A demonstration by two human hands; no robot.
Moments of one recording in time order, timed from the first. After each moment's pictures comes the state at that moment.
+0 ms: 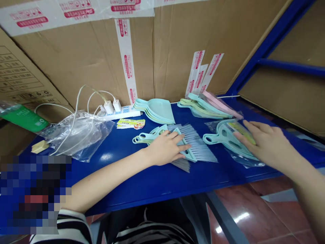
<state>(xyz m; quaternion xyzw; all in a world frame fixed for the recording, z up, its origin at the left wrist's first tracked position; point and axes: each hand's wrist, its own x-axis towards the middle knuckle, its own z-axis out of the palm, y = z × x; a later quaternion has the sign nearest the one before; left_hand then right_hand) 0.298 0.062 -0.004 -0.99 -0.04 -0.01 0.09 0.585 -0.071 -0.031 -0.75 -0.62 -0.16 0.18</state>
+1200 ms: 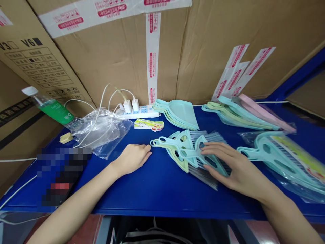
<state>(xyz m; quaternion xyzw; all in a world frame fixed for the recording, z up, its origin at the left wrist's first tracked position) 0.167 0.085 -0.010 -0.95 -0.31 0.04 0.00 0.458 -0.021 -0.036 -0.49 -0.82 -0.04 0.30</state>
